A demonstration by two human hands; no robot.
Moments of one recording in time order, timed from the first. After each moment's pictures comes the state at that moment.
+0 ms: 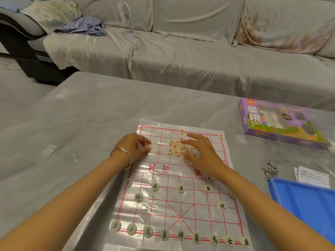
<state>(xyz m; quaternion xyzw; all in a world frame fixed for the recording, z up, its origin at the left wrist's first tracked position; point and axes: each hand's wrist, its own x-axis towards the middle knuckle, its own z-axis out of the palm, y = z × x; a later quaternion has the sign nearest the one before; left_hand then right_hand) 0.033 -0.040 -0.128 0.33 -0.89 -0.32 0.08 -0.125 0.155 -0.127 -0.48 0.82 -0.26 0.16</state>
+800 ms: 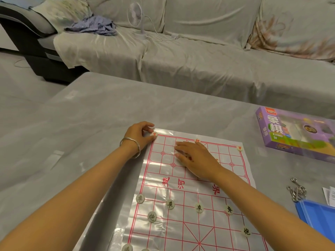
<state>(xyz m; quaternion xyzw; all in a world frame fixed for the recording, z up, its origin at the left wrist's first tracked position) 0.000 -0.102 -0.143 0.37 -0.82 -0.40 0.18 -0.115 0.083 -0.133 -0.55 0.81 -0.12 0.17</state>
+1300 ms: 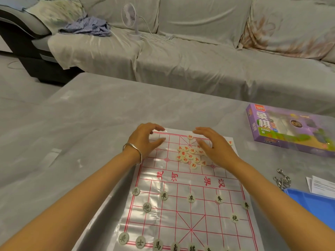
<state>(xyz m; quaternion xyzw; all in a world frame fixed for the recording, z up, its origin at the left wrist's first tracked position) 0.009 -0.054 -0.119 0.28 -0.88 -0.33 0.19 -0.145 0.128 -0.103 -0.45 0.84 -0.26 0.13</state>
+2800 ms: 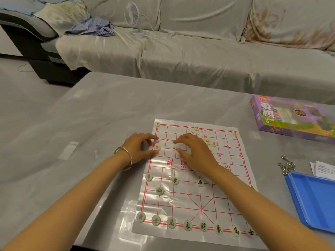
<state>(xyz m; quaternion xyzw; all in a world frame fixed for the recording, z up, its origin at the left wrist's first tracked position) 0.070 -0.066 -0.135 0.26 -0.91 -0.33 0.04 -0.065 0.109 -0.124 -0.50 0.82 -0.25 0.12</state>
